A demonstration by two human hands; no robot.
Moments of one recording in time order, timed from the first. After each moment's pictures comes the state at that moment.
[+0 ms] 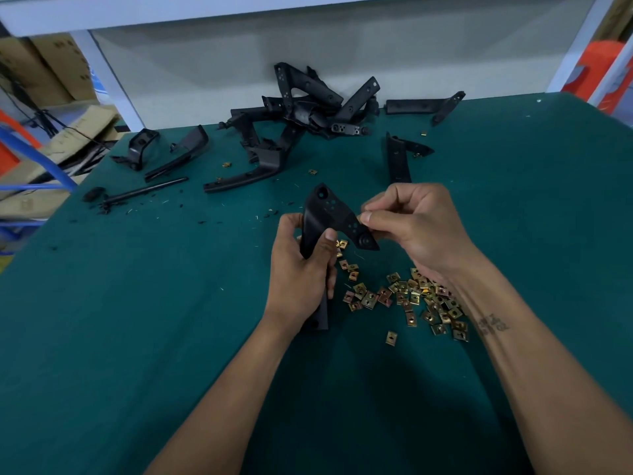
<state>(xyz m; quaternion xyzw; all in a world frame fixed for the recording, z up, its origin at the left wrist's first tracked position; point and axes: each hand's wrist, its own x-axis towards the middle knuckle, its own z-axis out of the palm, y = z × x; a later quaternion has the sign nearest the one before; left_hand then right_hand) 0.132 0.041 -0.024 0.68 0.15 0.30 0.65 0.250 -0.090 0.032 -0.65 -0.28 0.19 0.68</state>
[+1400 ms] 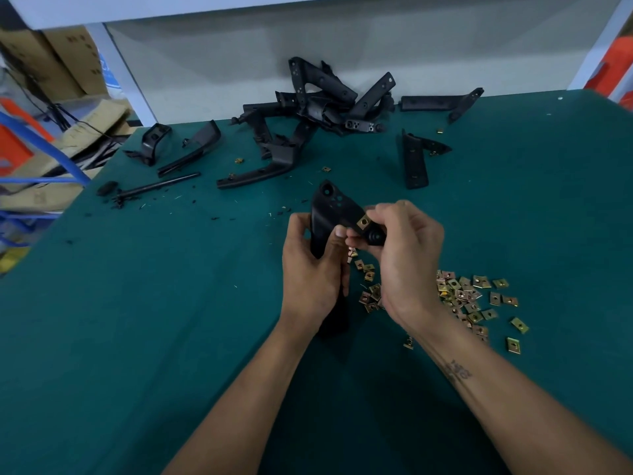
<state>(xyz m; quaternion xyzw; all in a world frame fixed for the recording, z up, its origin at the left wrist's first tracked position) 0.132 0.039 -0.025 0.66 0.18 0.35 0.64 0.195 -0.047 0.004 -0.53 -0.18 0.10 0.82</state>
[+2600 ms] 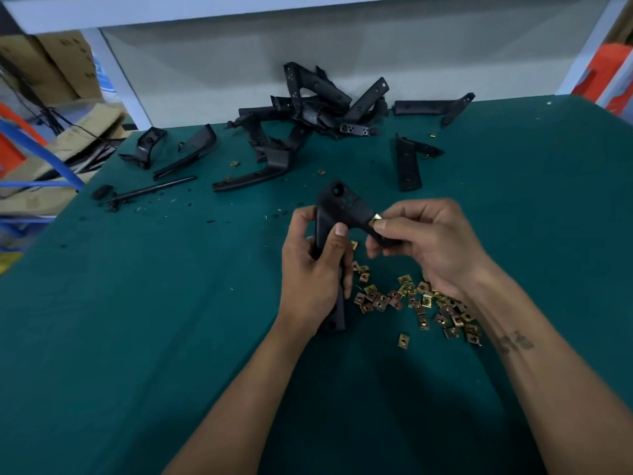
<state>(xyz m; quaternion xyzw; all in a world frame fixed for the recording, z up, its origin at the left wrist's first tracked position) 0.127 0.034 -0.016 0.65 0.09 0.32 0.68 0.237 -0.098 0.030 -0.62 -0.31 0.25 0.67</state>
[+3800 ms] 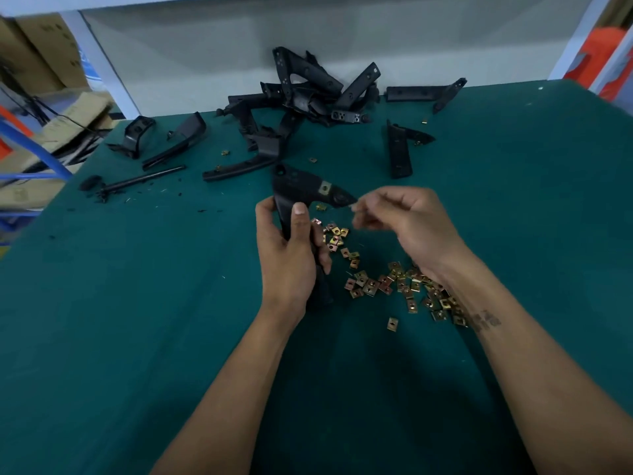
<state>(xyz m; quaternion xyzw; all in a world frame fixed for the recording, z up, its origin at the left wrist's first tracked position) 0.126 0.039 -0.014 0.60 0.18 0.36 0.69 0.248 -0.094 0.014 -0.69 -0.31 0.22 0.62</state>
